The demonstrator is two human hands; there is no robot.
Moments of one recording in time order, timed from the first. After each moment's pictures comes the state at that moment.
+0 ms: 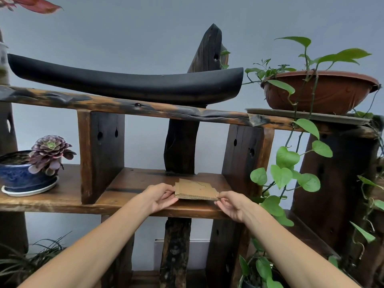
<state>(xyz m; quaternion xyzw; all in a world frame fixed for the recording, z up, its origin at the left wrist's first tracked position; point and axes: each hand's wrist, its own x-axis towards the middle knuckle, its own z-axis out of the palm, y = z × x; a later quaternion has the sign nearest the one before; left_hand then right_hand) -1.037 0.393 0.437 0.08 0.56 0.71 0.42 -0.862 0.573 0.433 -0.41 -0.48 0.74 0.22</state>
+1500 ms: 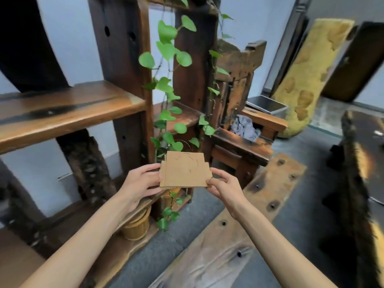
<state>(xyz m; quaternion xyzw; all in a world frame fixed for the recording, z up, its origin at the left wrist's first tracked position) -0.861 0.331 0.271 0.40 0.54 0.47 0.58 -0.598 0.327 0.266 -0.56 -0.44 0.53 0.46</state>
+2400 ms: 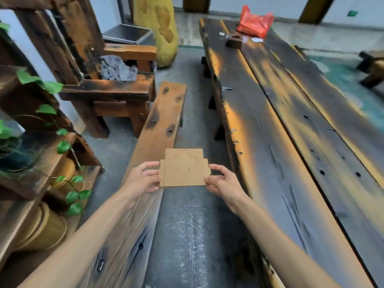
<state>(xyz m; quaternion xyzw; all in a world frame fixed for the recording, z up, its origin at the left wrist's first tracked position) -0.538 0.186 0.196 0.57 0.46 0.12 0.67 -0.340 0.013 0.171 -0.69 -0.14 0.42 0.57</state>
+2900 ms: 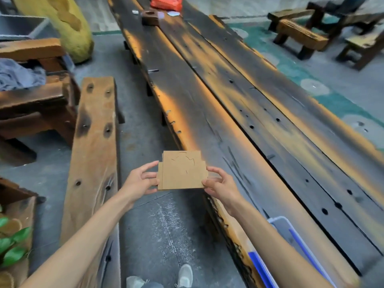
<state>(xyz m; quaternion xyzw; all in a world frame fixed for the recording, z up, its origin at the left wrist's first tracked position) -0.419 0.078 0.157 0.67 0.33 -0.03 0.67 -0.310 -0.163 0.161 -0.71 0.04 0.33 0.62</state>
